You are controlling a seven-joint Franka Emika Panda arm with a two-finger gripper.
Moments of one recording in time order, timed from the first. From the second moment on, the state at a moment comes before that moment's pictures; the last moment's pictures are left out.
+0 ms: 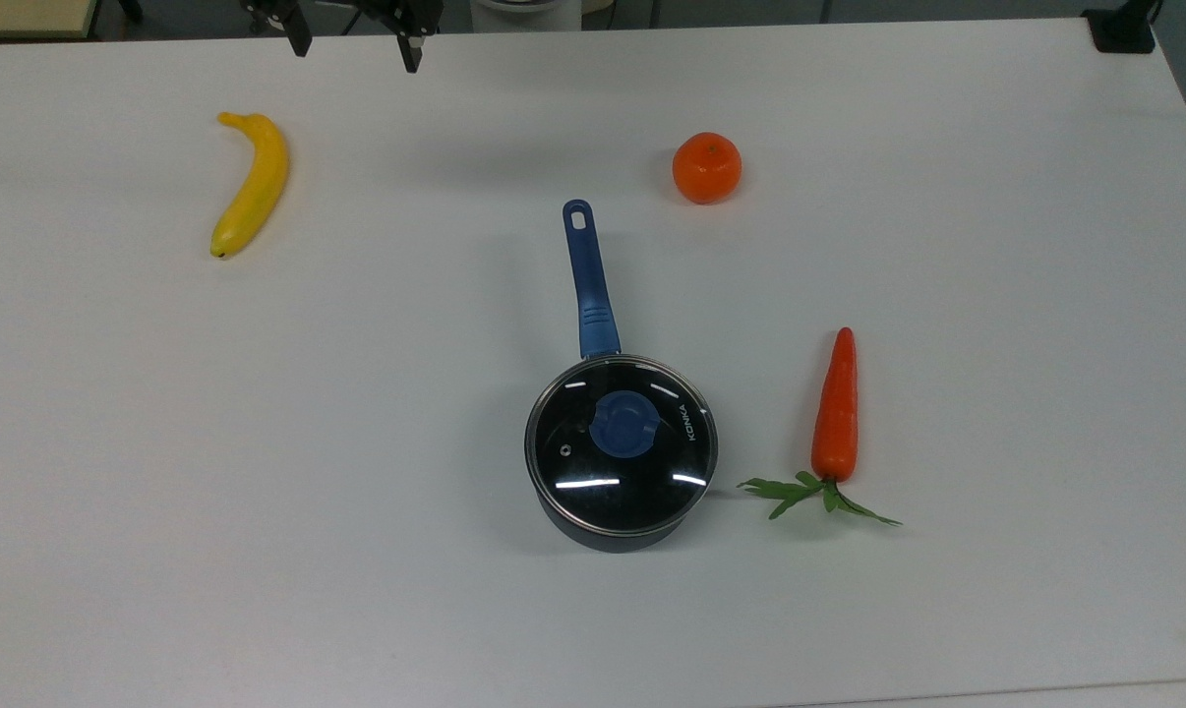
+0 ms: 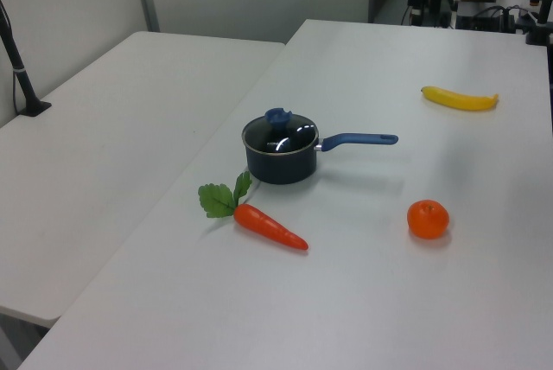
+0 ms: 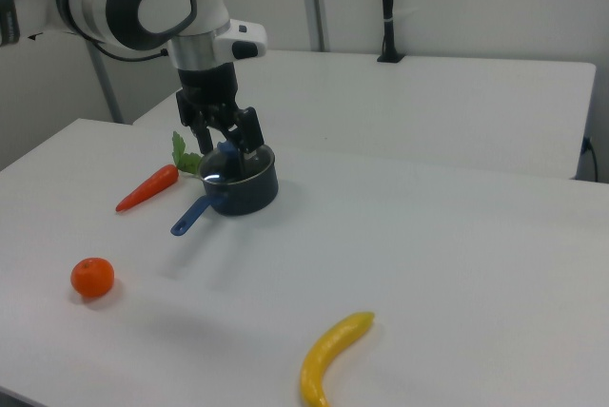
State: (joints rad) arm 0.08 0.03 -0.19 -1.66 0.04 1.71 0.03
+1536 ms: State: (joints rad) arm 0.21 0.25 -0.19 -1.58 0.18 2.19 0.01
